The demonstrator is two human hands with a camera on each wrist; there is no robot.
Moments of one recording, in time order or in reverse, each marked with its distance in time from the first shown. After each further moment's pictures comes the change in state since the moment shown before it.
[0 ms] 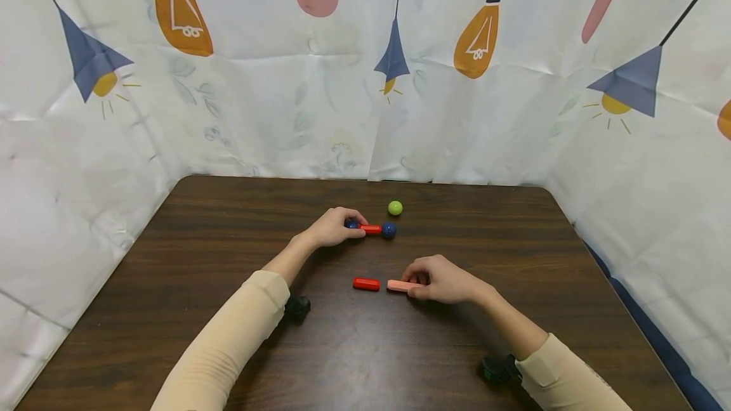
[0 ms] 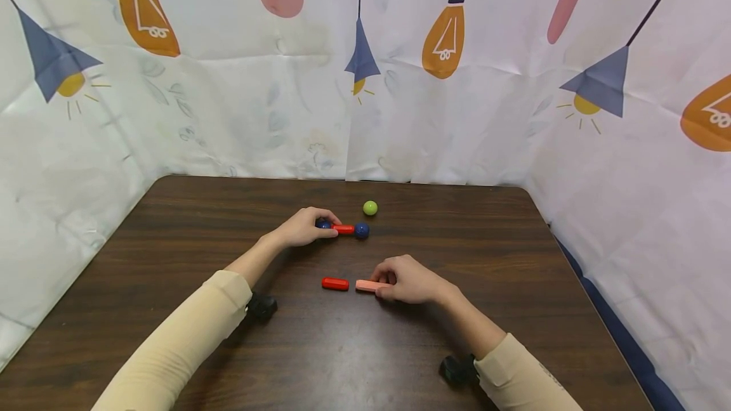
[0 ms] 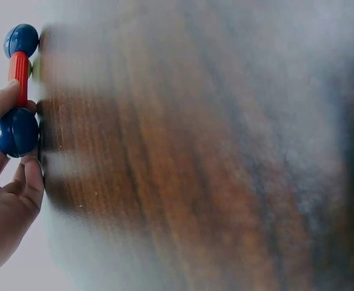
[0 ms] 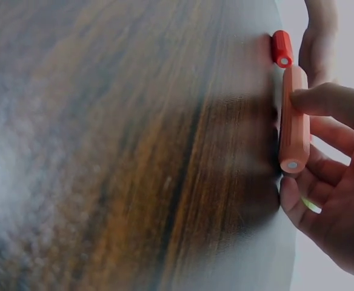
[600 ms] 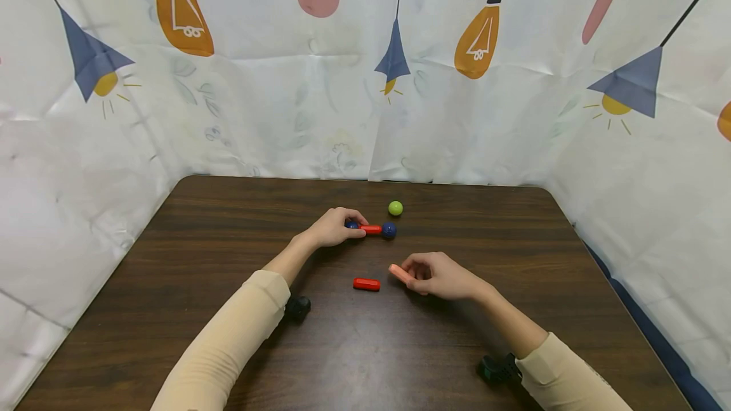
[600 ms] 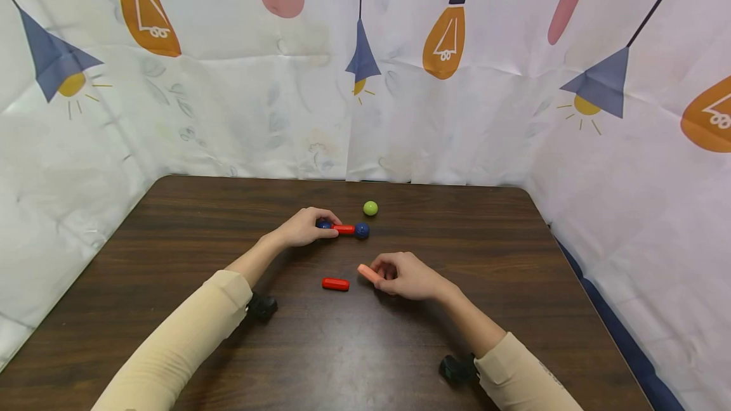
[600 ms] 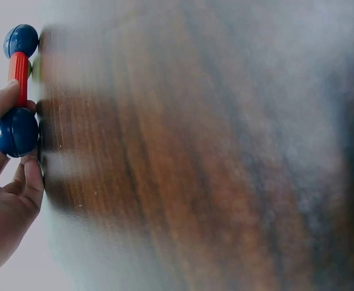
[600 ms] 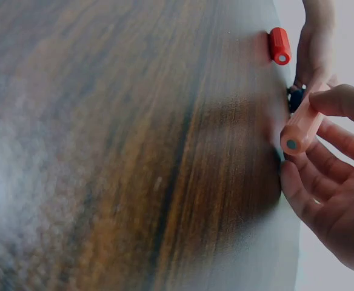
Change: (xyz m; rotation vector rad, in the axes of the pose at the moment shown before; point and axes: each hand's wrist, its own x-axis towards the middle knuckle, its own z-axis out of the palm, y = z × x) left_hand 0.000 0.001 0.000 -0.006 0.000 -0.016; right_hand 0.002 -0.002 -0.002 0.118 0.049 0.093
